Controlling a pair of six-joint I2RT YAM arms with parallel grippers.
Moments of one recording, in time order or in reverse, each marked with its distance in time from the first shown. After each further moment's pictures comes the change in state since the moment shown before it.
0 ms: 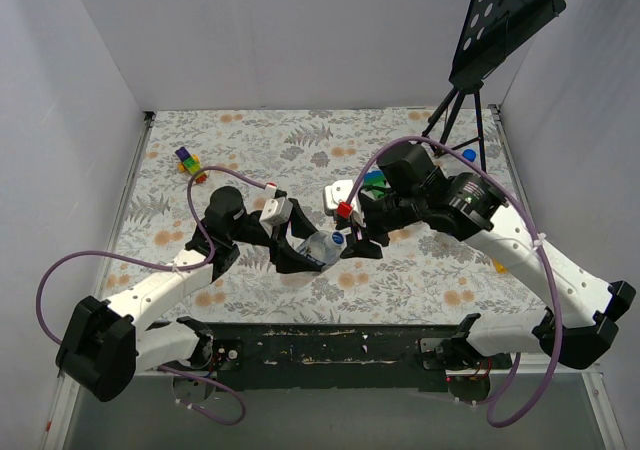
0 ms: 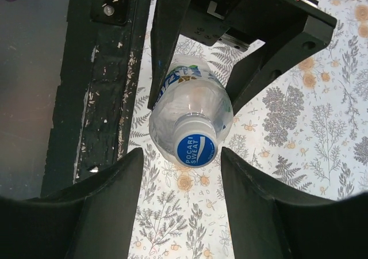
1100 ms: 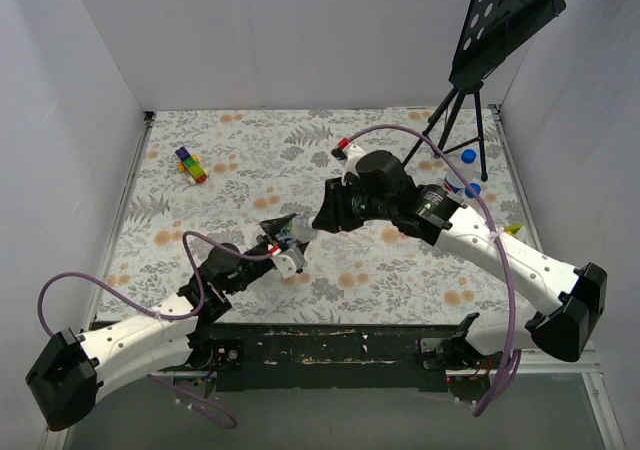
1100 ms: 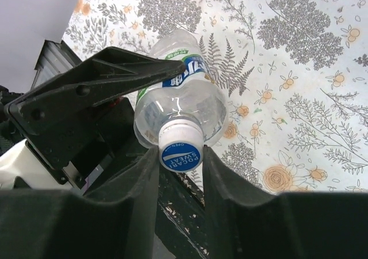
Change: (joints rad) left arm -0.282 -0.315 -0.330 0.048 -1.133 0.708; right arm -0.006 0.063 -0.259 0.452 0.392 1.128
